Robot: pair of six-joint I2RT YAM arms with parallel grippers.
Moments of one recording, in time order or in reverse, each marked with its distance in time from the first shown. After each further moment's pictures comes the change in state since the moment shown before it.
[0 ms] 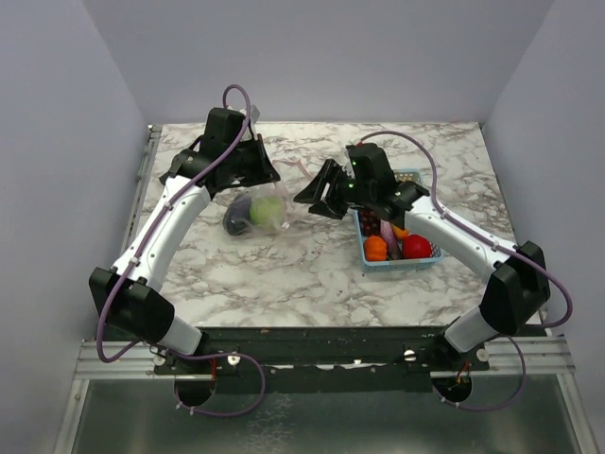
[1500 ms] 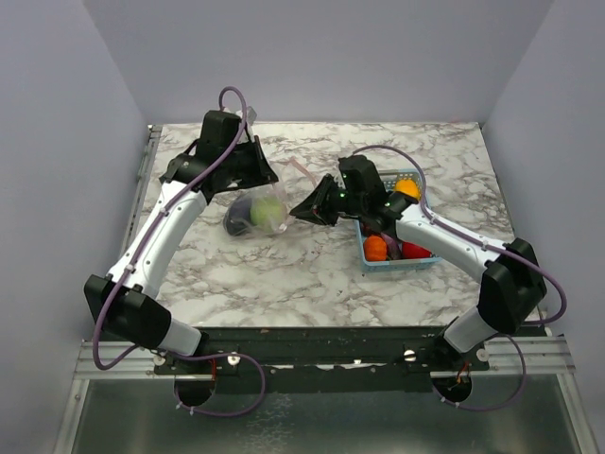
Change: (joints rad) left arm 0.000 -0.035 -0.029 0.013 0.000 0.000; right arm 0.056 0.011 -0.092 0.122 0.000 0.138
